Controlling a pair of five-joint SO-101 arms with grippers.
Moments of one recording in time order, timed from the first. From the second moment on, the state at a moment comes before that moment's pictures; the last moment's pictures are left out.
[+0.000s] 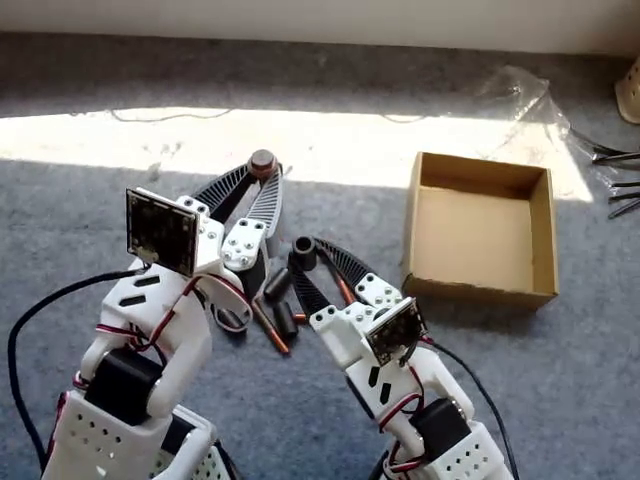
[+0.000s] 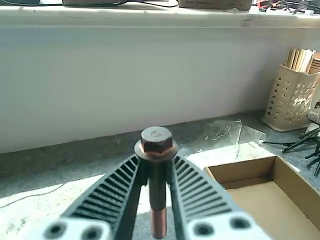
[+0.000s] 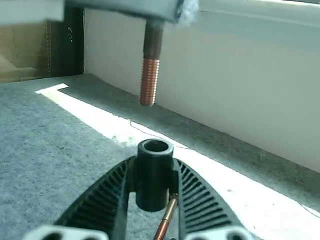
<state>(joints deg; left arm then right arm) 19.9 -72.6 50.9 34.9 8.4 -38.3 -104.0 95.7 14.0 9.5</state>
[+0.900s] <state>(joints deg) 26.2 -85.0 60.2 30.7 12.7 -36.8 -104.0 95.7 14.5 3.6</state>
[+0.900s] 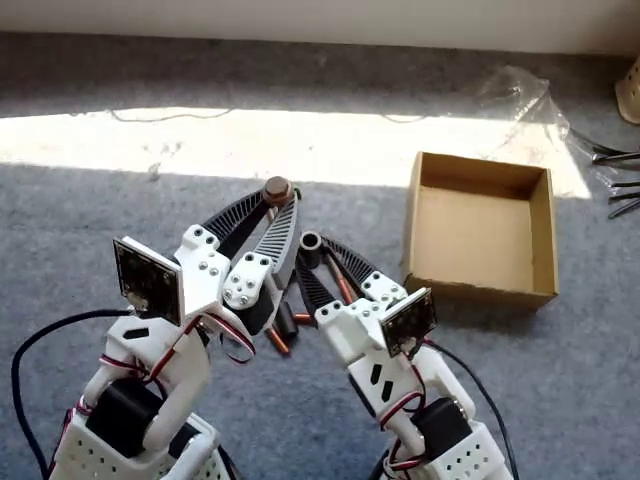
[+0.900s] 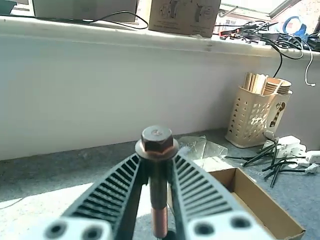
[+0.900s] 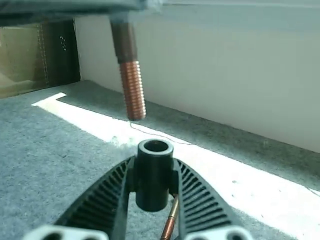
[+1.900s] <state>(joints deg) 28.4 -85.0 63.1 29.3 12.9 -36.8 -104.0 95.7 14.6 8.9</state>
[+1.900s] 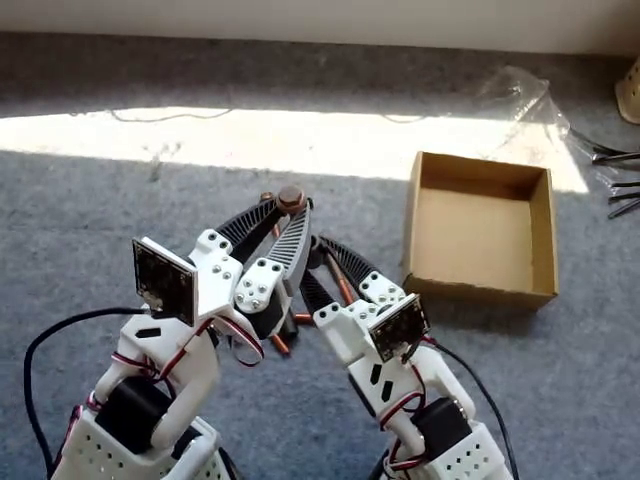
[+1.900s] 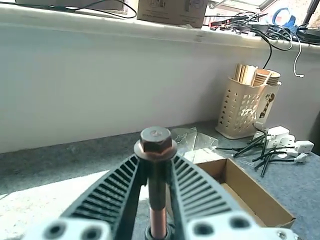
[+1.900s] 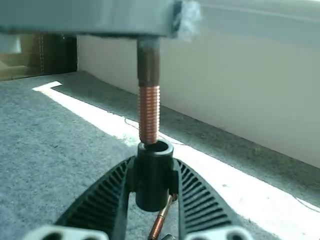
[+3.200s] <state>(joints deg) 28.3 -72.0 51.6 36.1 10.6 -36.8 -103.9 95.7 14.6 9.1</state>
